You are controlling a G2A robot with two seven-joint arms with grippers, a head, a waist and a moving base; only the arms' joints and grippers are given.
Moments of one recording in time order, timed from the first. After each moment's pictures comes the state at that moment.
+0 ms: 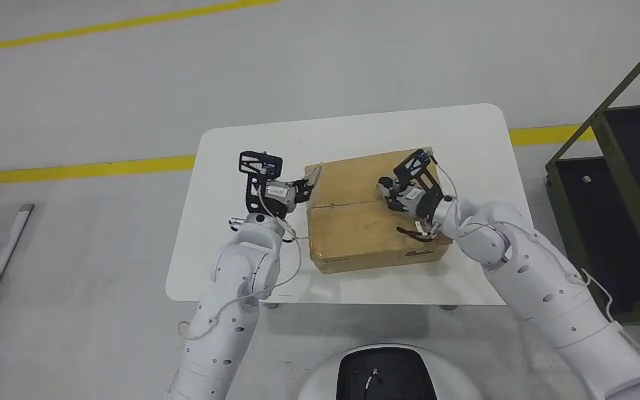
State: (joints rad) left arm 0.96 -1.27 -1.15 -1.66 1.29 0.04 -0.28; right arm -0.86 -1.21 1.08 -1.35 -0.82 -0.37 0.37
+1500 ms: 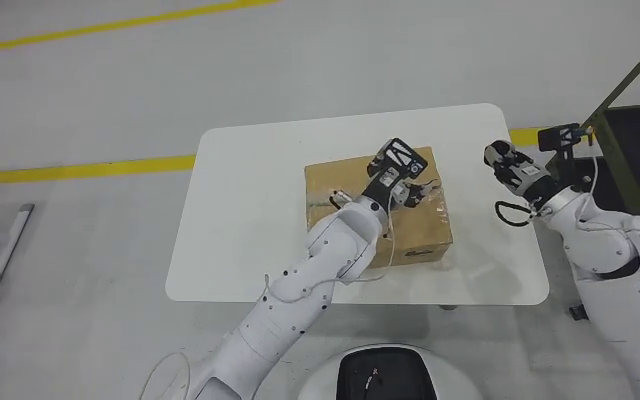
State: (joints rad) left arm 0.64 -1.46 -0.71 -1.40 1.38 0.00 -0.31; right arm -1.12 -1.12 1.59 -1.54 -0.65 -0.36 0.39
